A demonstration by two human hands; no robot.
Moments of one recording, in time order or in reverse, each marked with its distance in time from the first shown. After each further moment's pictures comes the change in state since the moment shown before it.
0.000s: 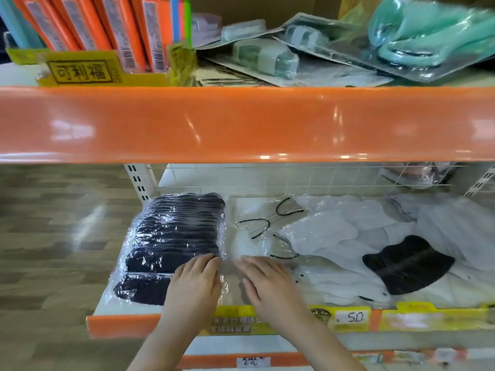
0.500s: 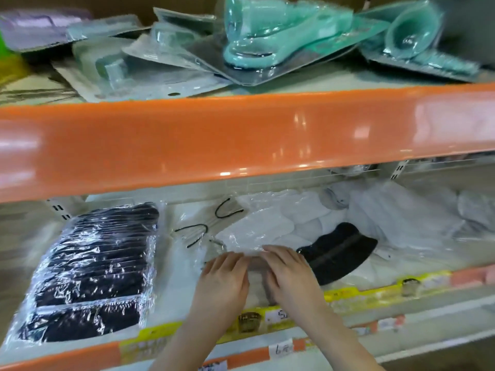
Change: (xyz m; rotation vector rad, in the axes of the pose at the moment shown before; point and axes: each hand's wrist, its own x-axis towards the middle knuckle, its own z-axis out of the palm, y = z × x) left_hand 0.047 0.152 0.038 -0.171 0.039 0.277; right_hand -0.054 0.120 -0.068 -0.105 0.082 0.218
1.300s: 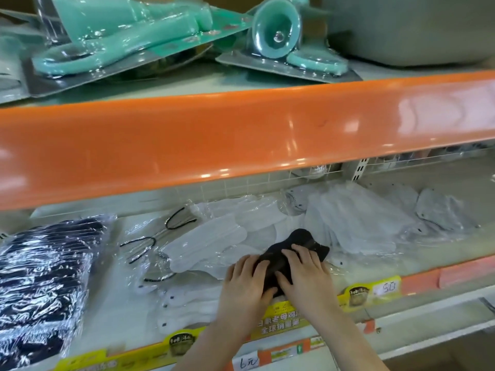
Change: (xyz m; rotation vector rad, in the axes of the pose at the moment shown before) left_hand 0.047 0.109 0.089 -0.023 -0.109 0.041; right_hand -0.034 0.133 -0.026 -0.240 -0.010 0.257
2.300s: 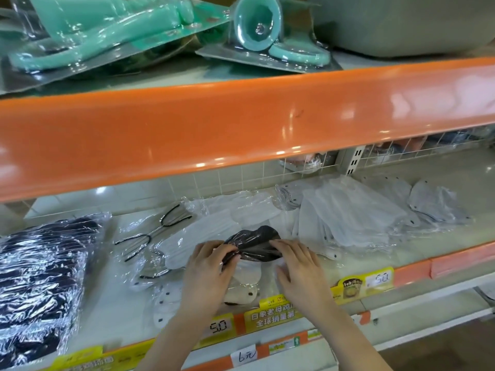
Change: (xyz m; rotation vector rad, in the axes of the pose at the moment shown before) left_hand 0.002 -0.034 -0.037 -0.241 0.229 -0.178; right_hand 0.000 -0.003 -0.014 0.268 0.010 -0.097
